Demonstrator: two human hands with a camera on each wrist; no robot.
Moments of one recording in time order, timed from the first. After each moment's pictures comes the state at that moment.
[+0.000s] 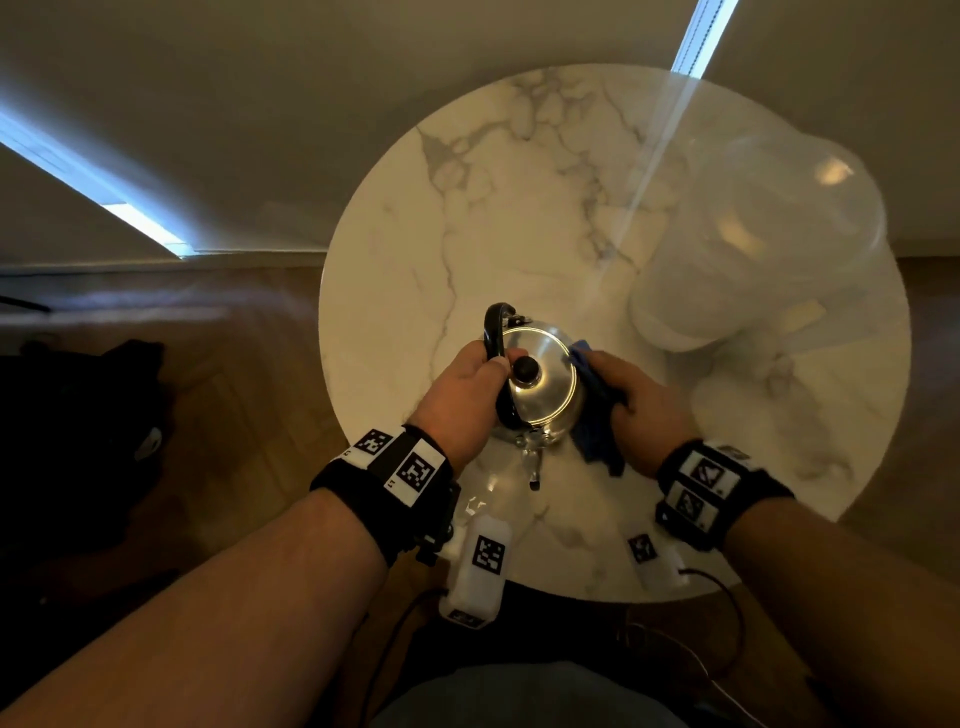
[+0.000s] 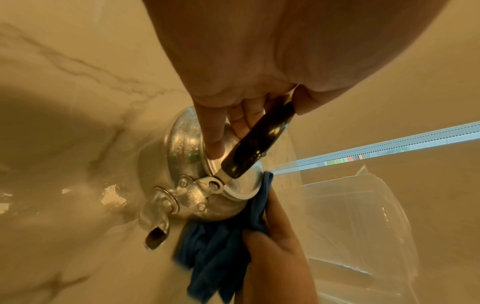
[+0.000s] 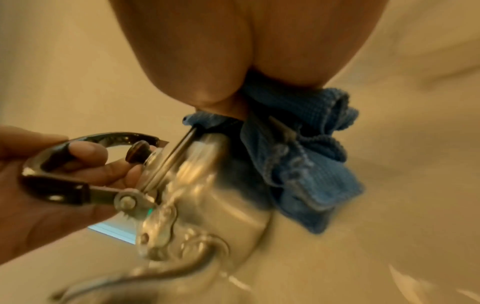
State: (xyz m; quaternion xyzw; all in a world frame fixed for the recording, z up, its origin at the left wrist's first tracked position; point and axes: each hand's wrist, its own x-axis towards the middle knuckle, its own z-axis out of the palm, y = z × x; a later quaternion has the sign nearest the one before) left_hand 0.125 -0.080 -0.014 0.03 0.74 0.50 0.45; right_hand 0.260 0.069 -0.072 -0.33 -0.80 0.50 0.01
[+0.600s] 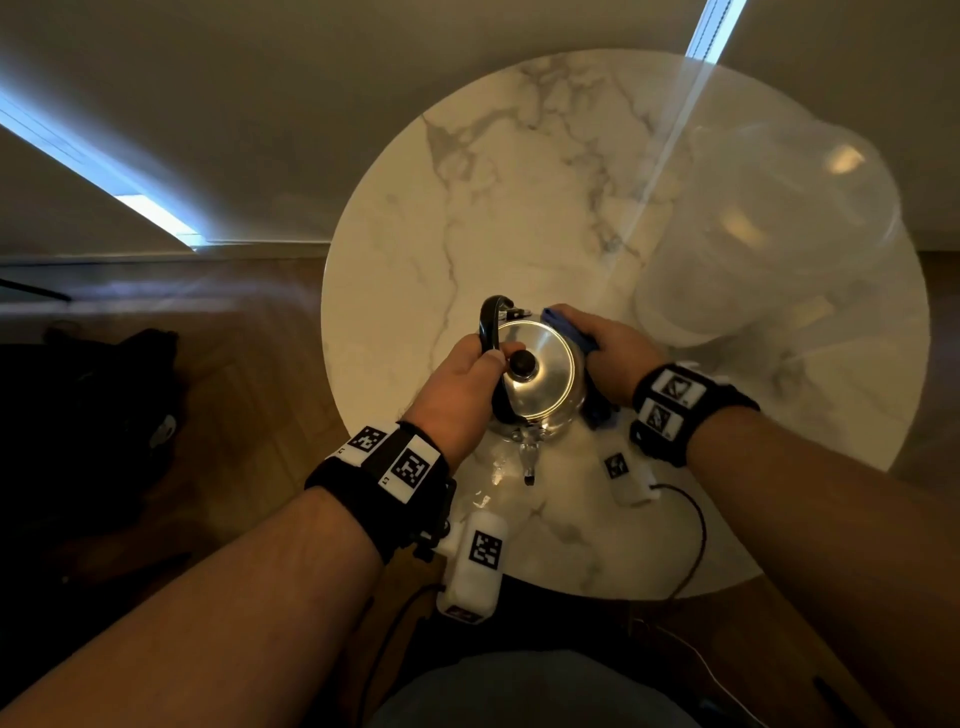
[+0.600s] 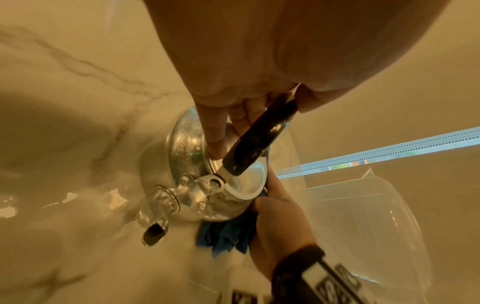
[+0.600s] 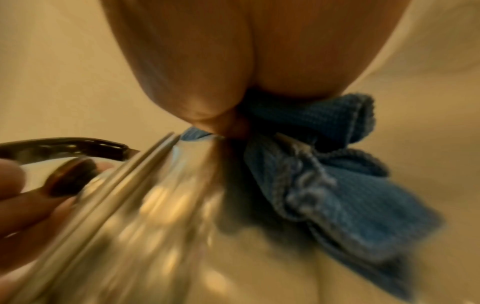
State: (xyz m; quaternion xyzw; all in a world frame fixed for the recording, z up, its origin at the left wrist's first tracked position) left_hand 0.131 -0.076 -0.013 0.03 0.75 0.50 0.43; right_hand 0.209 0.103 -0.094 -0.32 -0.79 0.51 -0.08
